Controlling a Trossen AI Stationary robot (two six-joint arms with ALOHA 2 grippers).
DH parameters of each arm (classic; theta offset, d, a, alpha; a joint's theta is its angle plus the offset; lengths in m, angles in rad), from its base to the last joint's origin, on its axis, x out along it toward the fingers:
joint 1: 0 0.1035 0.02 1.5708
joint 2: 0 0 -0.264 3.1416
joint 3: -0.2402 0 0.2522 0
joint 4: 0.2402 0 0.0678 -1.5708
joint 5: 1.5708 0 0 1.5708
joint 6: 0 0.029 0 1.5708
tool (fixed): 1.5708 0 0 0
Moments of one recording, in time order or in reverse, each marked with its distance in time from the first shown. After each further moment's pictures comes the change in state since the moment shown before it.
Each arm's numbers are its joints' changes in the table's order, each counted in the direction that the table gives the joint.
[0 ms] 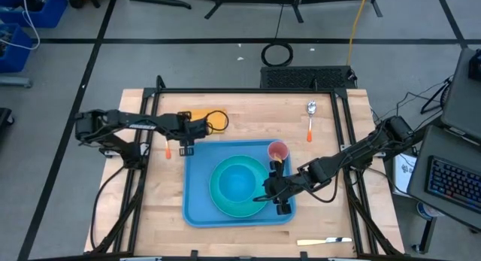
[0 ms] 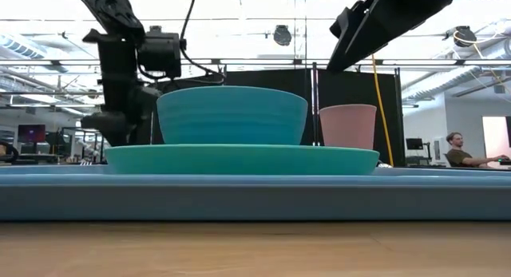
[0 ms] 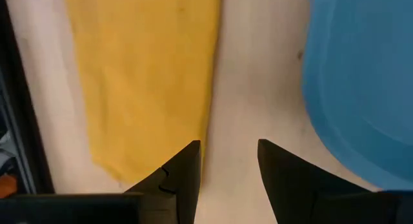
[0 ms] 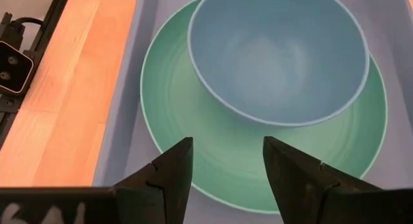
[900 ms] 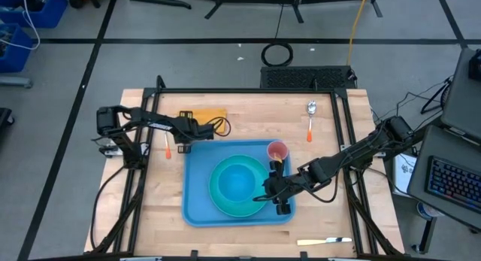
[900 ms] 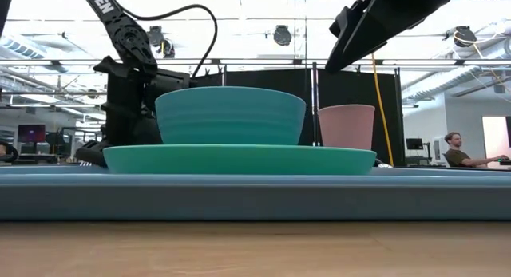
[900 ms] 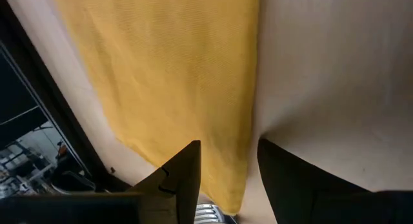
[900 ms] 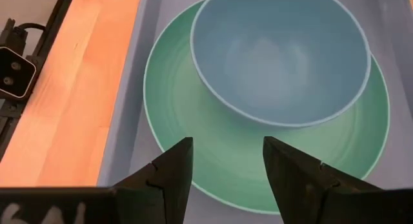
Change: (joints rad) left arm 0.026 -0.244 0.006 -0.055 -0.258 0.042; right arm 0.000 0.000 0.000 -0.008 0.000 0.009
